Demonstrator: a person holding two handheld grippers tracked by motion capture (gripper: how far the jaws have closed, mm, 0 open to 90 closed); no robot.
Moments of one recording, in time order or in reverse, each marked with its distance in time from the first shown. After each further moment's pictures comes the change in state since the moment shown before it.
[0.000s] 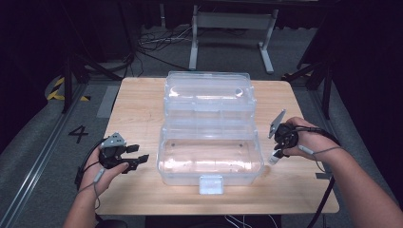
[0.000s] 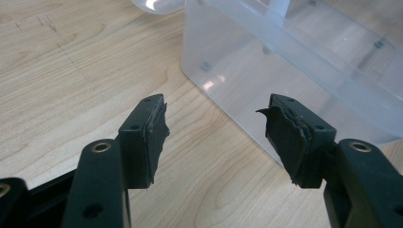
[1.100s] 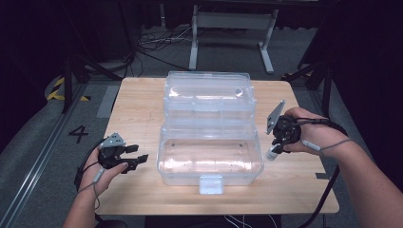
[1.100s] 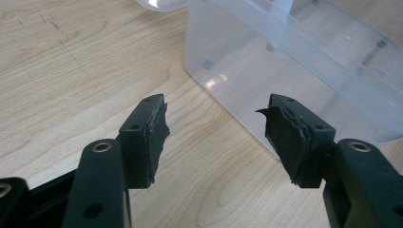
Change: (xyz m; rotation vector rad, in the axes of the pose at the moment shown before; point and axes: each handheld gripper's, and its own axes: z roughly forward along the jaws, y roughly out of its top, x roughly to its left) left arm 0.001 -0.002 0.000 0.007 0.003 0.004; right arm 0.029 0.030 -0.063 -0.017 -0.026 -0.099
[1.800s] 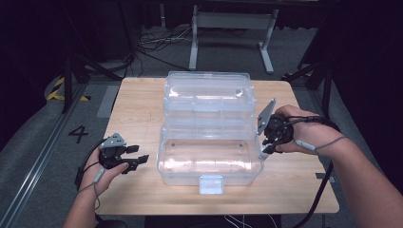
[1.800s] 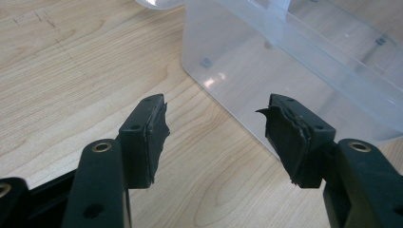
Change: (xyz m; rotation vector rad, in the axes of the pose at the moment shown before) left arm -0.001 0.000 0.001 0.005 -0.004 0.002; right arm 0.015 0.028 -0.015 -0.030 0.018 -0.066
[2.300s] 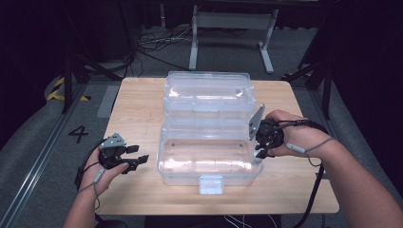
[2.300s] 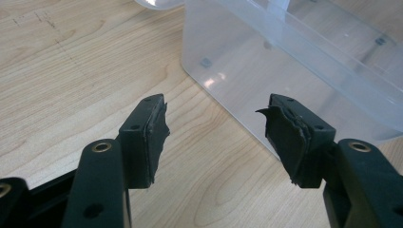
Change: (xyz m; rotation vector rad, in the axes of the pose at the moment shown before) left arm 0.000 0.000 0.000 0.000 0.001 0.002; right arm 0.003 0.013 0.020 0.008 0.048 -0.040
